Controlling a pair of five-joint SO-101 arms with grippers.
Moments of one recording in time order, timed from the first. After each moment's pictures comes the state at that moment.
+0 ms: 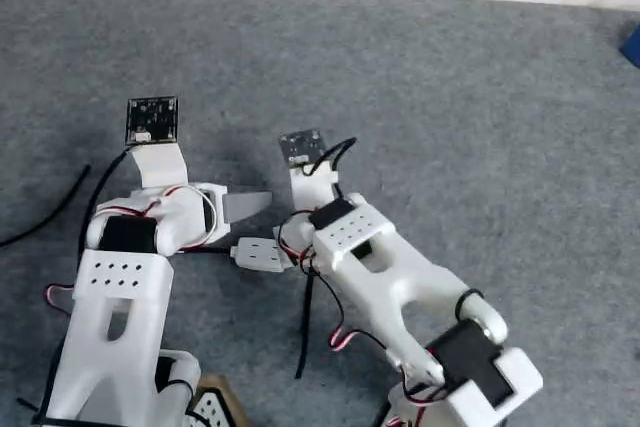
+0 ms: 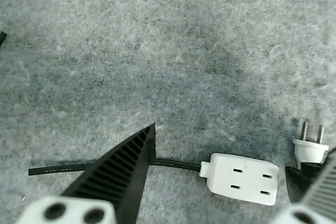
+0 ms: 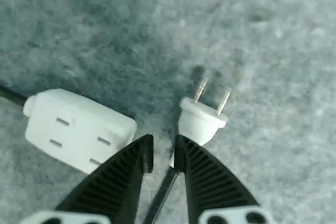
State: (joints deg) left arm -4.3 -45.0 54.4 55.3 8.0; right arm -41.1 -3.0 37.7 45.8 -16.6
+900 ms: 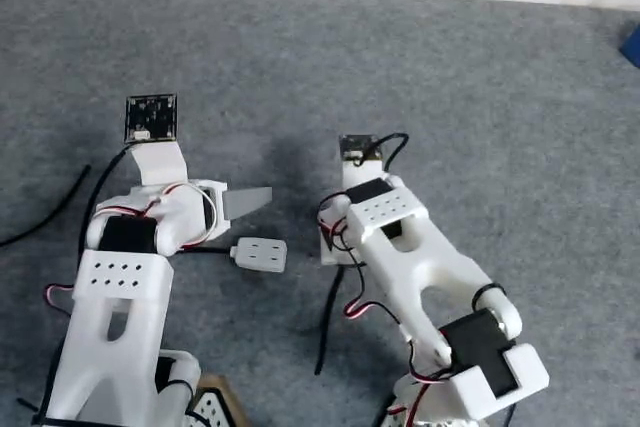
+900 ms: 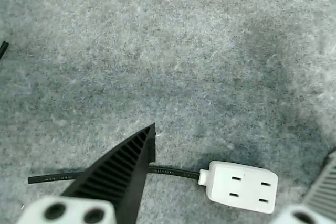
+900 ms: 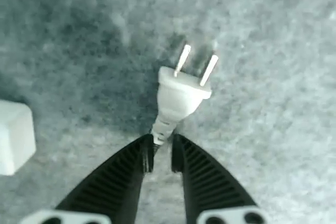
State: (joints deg) left arm -4.3 -45.0 54.4 53.5 8.0; right arm -30.1 -2.5 36.7 59.2 -22.0
